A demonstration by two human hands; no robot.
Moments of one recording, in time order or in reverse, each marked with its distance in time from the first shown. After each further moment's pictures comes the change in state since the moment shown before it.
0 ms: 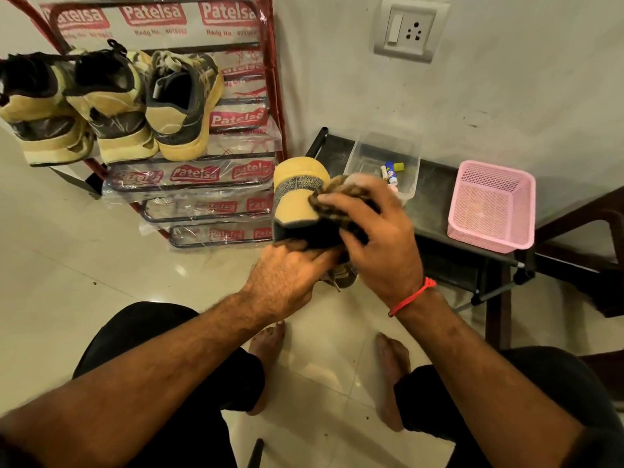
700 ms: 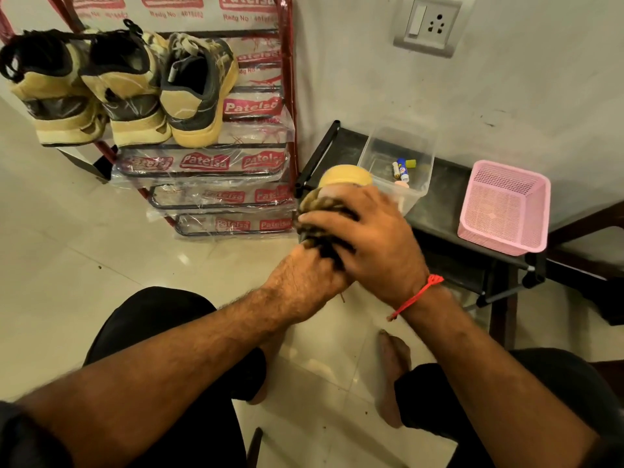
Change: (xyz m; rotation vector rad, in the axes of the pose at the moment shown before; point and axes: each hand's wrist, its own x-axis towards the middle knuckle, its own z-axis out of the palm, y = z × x) left_hand 0.008 0.021 0.002 0.195 -0.146 0.048; right_hand 0.006 -0.012 0.008 -0.122 -0.236 -0.227
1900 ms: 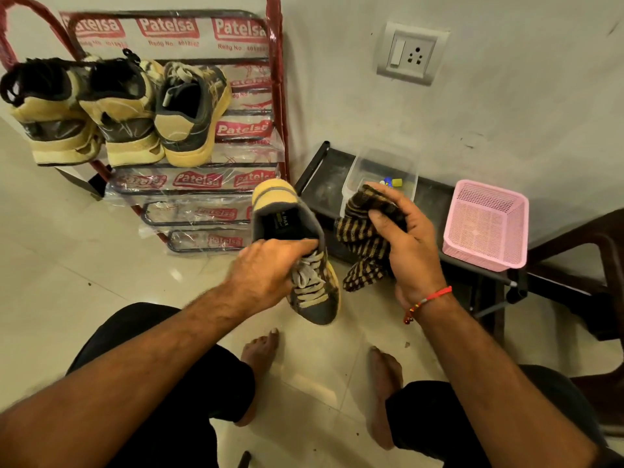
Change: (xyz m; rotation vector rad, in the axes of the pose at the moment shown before) left_hand -0.007 -0.042 -0.017 -0.541 -0.280 -0.487; right_hand -0.016 0.031 -0.015 1.047 0.328 0.869
